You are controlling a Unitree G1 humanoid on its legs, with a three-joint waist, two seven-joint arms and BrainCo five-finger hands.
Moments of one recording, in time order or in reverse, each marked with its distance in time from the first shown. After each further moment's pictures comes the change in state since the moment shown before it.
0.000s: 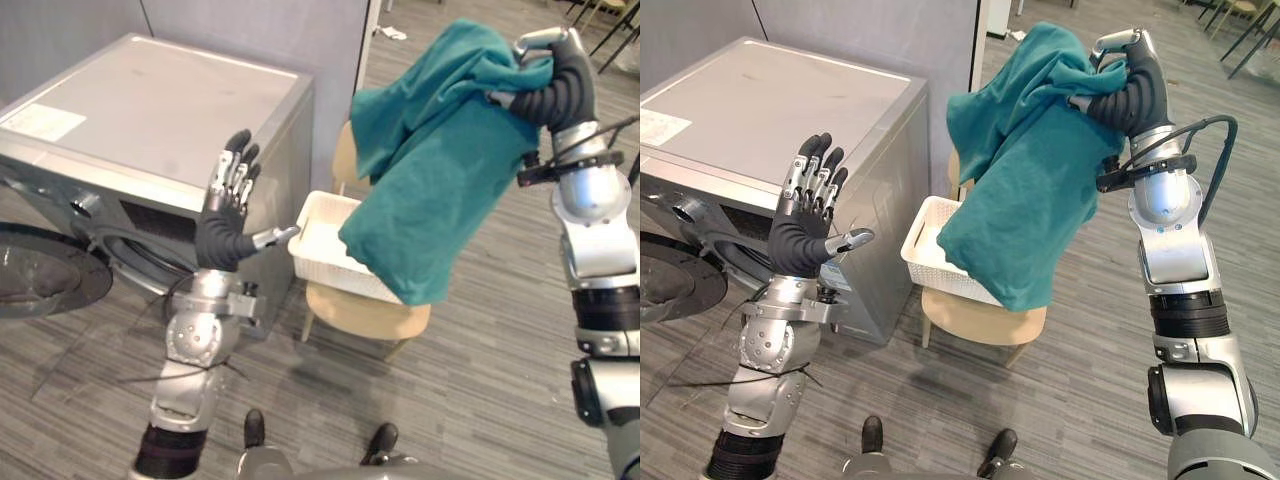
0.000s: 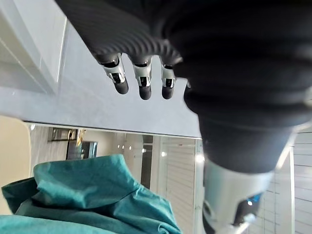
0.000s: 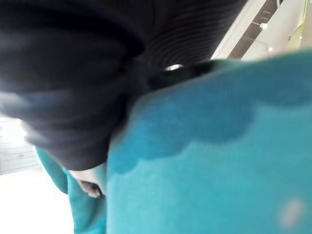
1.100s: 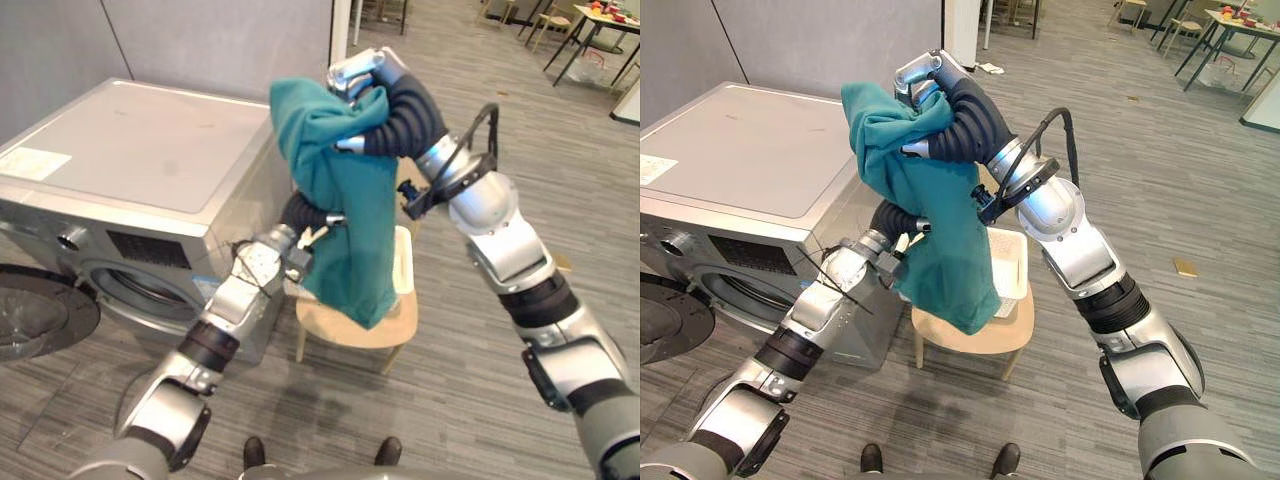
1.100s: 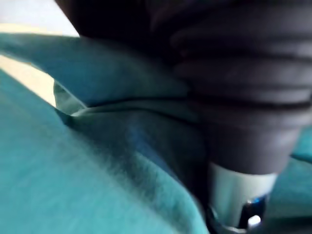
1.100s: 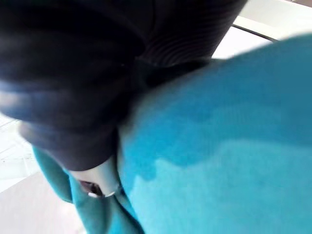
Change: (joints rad) left arm -0.485 -0.032 -0.311 0.577 -0.054 0.094 -0.054; right arm -0.169 0.167 0.388 -0.151 0.194 -0.035 0.109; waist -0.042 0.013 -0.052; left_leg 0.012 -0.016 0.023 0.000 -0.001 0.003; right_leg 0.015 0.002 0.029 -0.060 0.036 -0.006
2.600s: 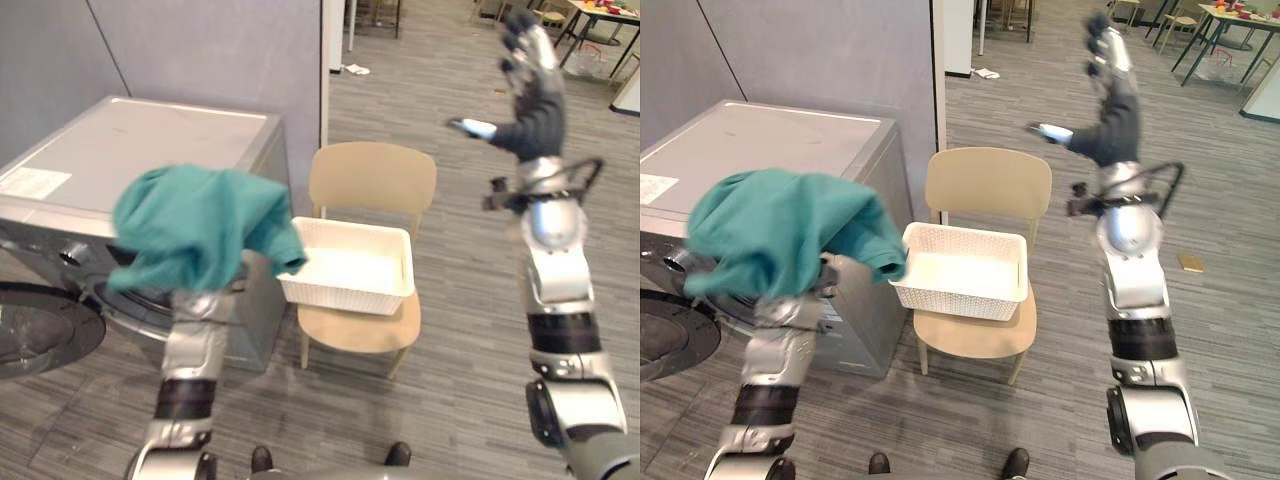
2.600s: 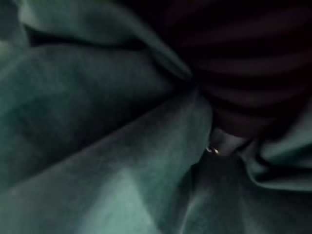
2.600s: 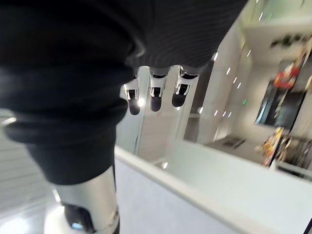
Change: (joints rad) left arm 0.430 -0.130 0.596 -0.338 0.163 -0.025 0.237; right arm 0.385 0.049 -0.607 0.073 -0.107 0.021 -0.178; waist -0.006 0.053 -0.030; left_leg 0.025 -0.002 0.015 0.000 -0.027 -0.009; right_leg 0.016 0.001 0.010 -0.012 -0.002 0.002
